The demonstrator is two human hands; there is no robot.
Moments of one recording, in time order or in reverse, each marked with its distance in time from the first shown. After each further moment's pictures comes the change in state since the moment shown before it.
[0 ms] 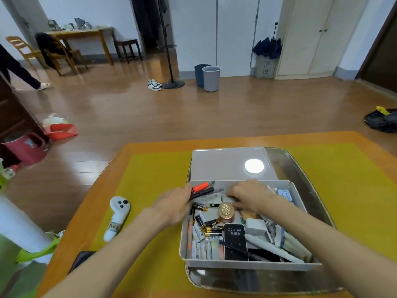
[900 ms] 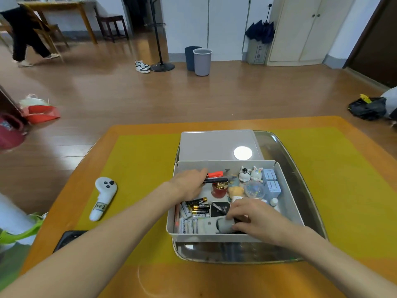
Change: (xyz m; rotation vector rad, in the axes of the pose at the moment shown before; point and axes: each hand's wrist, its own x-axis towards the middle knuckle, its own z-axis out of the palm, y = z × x) left_hand 0.043 0.047 0.028 0.021 -0.109 0.146; right_hand -0.118 -0.038 0.032 0.540 0.083 -0.023
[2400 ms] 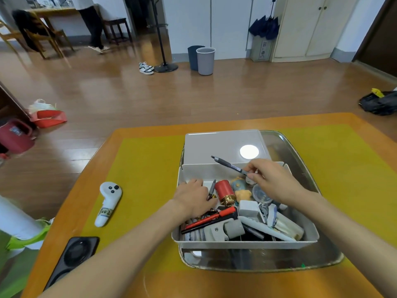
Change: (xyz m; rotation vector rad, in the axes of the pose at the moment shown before) left_hand -0.010 0.009 0.026 0.117 -0.007 -0.136; right_hand 0.049 0.028 -0.061 0.044 0.283 0.262
